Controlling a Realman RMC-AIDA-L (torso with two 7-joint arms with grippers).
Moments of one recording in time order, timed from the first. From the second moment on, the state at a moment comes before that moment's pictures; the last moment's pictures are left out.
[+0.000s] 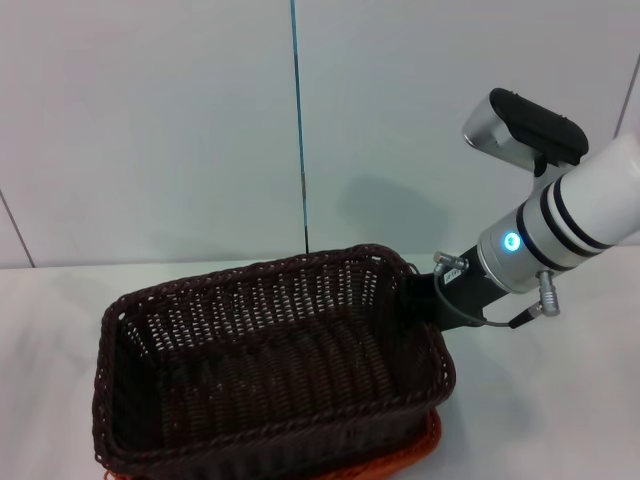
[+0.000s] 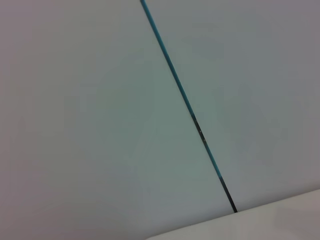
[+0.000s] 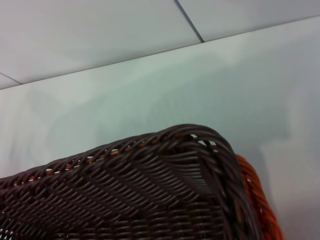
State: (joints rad) left arm -0.66 -2.00 0.72 0.51 2.20 0.16 -1.62; right arm 1.04 2.07 2.02 0.86 0.62 -1.27 0.10
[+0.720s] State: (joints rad) left arm -0.66 -1.99 0.72 0.51 2.20 0.16 -1.62; right arm 1.03 2.06 2.04 0.84 0.66 -1.26 0.07
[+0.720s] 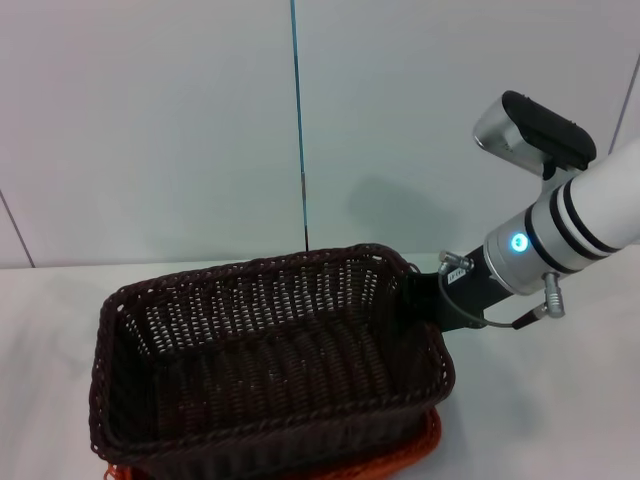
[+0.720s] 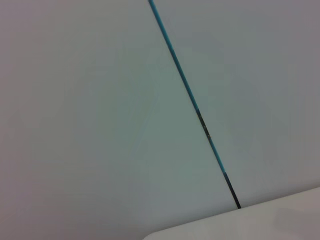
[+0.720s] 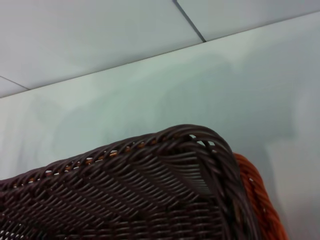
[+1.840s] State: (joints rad) left arm -0.65 -2.00 0.71 0.51 2.22 0.14 -1.62; right arm 1.01 2.05 2.04 0.82 0.67 -1.24 0.02
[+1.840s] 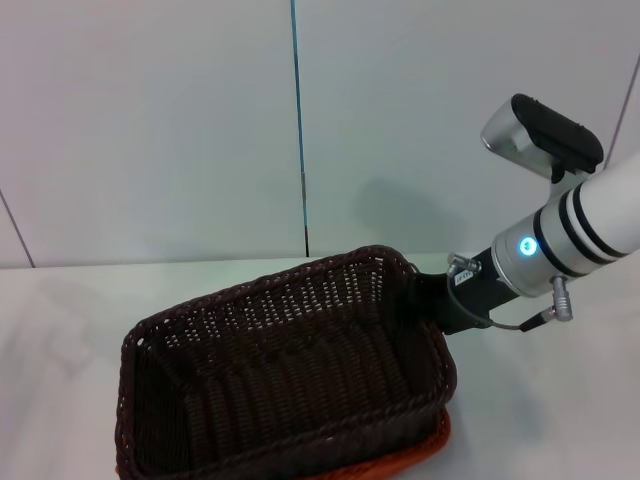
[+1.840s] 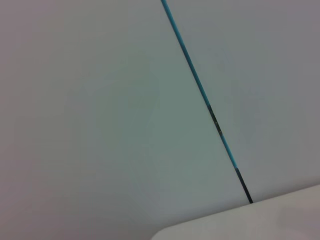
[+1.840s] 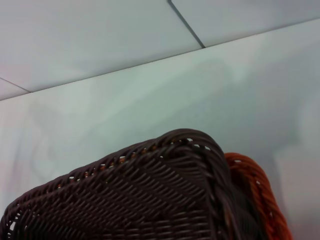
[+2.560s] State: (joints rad) left arm -0.65 -1.99 0.70 0.51 2.23 0.13 -1.62; right arm 1.01 2.06 2.01 0.75 0.68 -1.13 -0.04
